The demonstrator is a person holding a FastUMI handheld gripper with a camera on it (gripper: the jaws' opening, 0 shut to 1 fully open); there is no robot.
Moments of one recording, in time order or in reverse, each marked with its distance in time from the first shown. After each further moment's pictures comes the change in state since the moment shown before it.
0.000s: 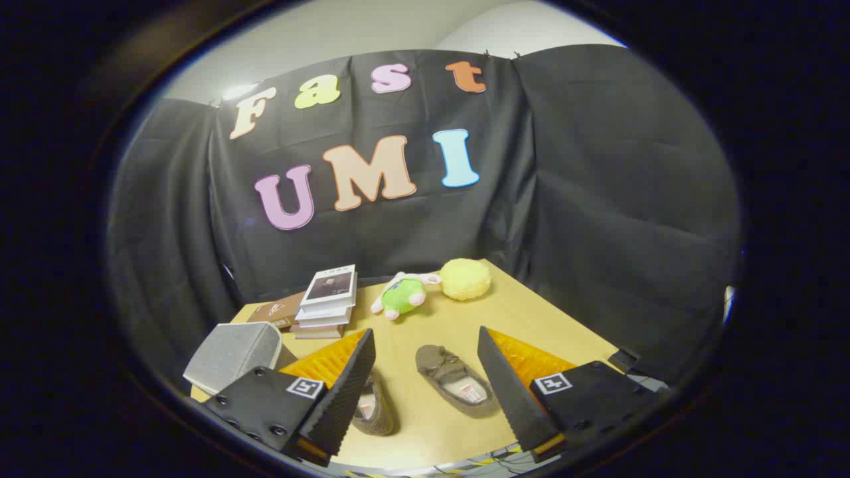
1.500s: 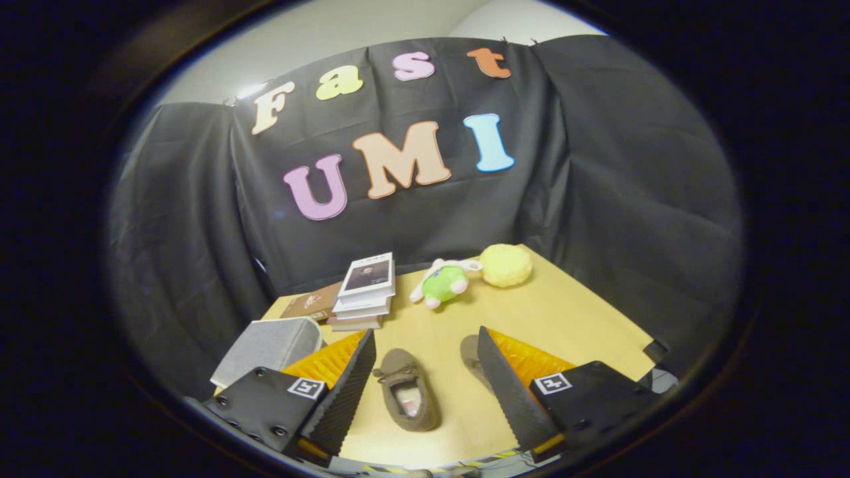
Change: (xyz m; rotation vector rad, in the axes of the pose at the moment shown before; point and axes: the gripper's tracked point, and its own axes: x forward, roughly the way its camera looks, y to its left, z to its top) arm 0.008 0.072 -0.013 0.040 0.093 0.171
